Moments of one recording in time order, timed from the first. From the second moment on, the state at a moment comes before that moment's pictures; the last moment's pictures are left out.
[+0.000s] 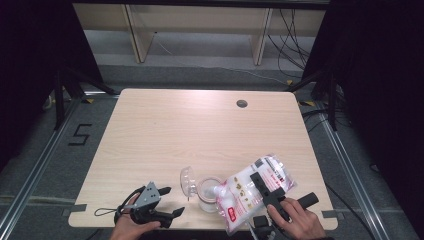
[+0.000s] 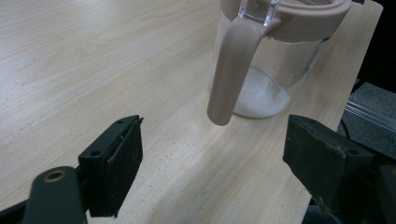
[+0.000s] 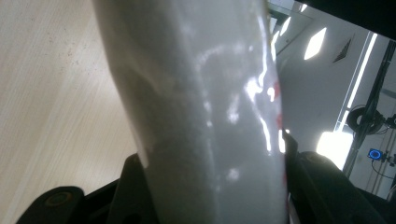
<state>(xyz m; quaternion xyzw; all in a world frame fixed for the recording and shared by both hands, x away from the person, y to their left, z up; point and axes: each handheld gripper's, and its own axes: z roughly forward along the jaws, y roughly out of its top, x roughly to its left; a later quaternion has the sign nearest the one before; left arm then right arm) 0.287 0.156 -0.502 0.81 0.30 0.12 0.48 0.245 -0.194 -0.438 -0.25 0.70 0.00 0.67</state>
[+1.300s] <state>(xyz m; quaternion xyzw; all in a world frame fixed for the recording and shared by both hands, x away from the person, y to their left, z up) 0.287 0.158 -0.500 0.82 0.30 0.12 0.47 0.244 -0.194 -0.436 -0.25 0.70 0.01 0.67</state>
